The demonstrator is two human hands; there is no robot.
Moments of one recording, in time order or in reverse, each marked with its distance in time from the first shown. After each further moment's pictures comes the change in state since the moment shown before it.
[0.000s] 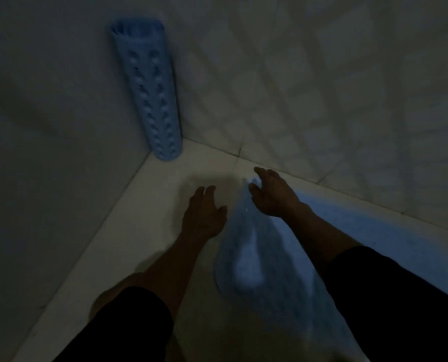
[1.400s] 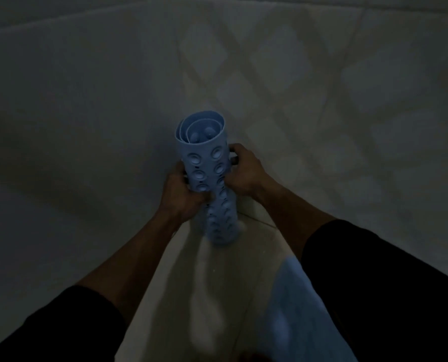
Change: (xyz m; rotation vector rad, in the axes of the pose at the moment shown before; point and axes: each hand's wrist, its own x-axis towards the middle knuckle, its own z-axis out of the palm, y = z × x) left_hand 0.120 0.020 -0.206 -0.472 0.375 0.308; right_hand 0.129 -0.196 -0.090 0.594 0.122 -0.397
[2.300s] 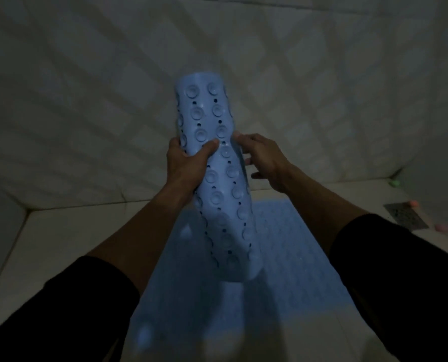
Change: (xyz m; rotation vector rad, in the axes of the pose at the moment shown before) left_hand -0.161 0.203 0.302 -0.497 -0.359 -0.235; right_hand -0.329 0.088 -0.276 0.208 0.608 0.509
